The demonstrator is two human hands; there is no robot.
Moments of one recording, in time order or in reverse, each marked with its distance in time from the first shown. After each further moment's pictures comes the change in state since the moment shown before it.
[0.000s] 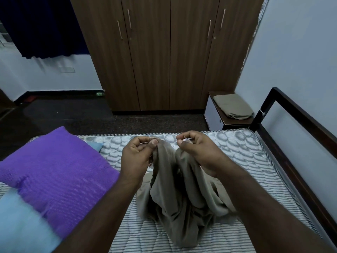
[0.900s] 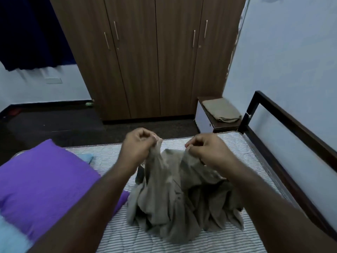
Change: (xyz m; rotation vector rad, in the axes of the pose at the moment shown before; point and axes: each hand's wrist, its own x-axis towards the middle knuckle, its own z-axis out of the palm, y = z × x) left_hand 0.035 0.031 0.033 0.441 -0.119 0.054; right_hand -0.018 -0.022 -0.046 -0.493 0.189 -0.010
